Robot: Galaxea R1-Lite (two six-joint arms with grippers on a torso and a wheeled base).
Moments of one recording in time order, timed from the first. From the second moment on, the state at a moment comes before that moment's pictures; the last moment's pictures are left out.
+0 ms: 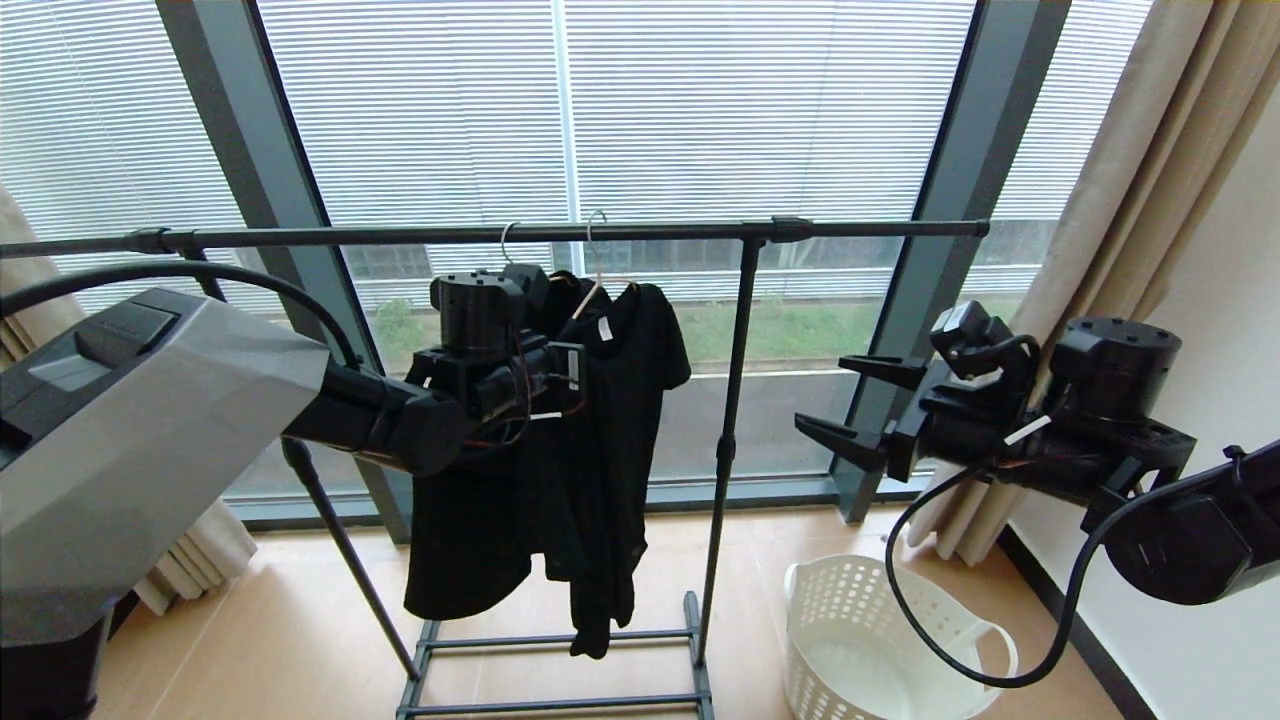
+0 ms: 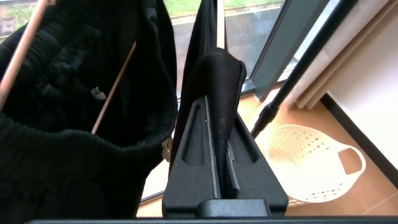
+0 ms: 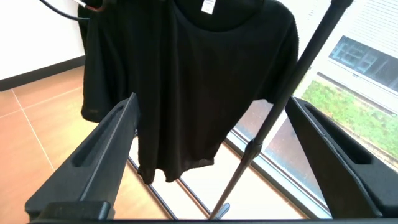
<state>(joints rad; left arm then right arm) -0.38 2.23 -1.41 -0.58 0.01 -0.07 0.20 1.90 -0.73 -1.03 0.63 -0.18</state>
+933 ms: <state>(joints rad) -0.38 2.23 -1.38 -0.58 0.01 -0.07 0.21 1.91 -0.73 -1.03 0.63 -0.18</state>
